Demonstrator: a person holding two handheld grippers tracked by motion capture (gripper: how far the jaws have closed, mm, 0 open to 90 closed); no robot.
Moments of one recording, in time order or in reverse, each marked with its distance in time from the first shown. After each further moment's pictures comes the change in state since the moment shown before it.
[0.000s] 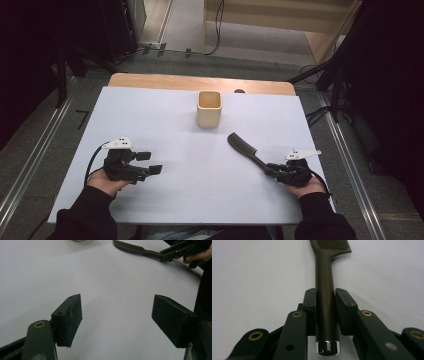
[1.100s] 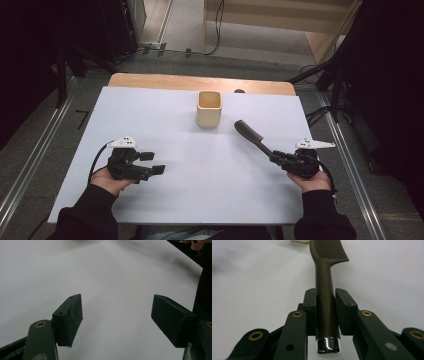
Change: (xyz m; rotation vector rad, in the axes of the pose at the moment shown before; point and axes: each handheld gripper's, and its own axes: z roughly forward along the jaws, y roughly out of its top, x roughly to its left) left arm -0.004 0.005 0.008 0.028 -0.013 0.002; right arm 0.006 0.031 -0.030 -0.119 -0.075 0.111
